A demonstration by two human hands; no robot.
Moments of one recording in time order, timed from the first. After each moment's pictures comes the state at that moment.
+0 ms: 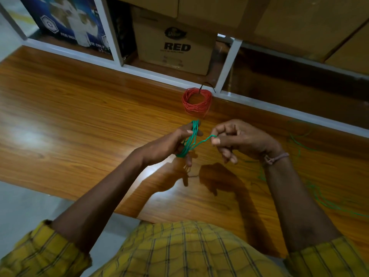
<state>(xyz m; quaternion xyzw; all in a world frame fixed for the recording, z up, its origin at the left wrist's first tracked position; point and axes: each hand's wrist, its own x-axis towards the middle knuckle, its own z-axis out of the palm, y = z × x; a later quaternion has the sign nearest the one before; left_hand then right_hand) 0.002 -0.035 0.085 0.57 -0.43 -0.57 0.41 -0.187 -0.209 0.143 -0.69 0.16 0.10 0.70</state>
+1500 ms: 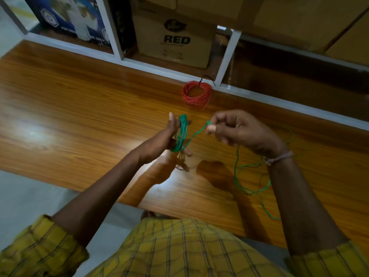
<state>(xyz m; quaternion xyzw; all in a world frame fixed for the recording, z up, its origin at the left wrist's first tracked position) -0.005 -0.019 0.079 0.57 -0.37 -0.57 0.46 -0.195 -0.188 0.159 -0.80 0.19 0.01 0.56</state>
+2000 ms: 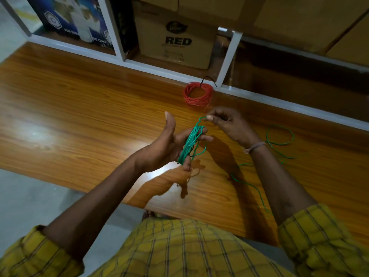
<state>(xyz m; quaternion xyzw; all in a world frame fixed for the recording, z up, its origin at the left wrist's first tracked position) -0.017 -0.007 0.089 0.42 -0.39 -0.66 0.48 -0.165 -0.226 0.080 -0.83 0.24 -0.12 0.48</state>
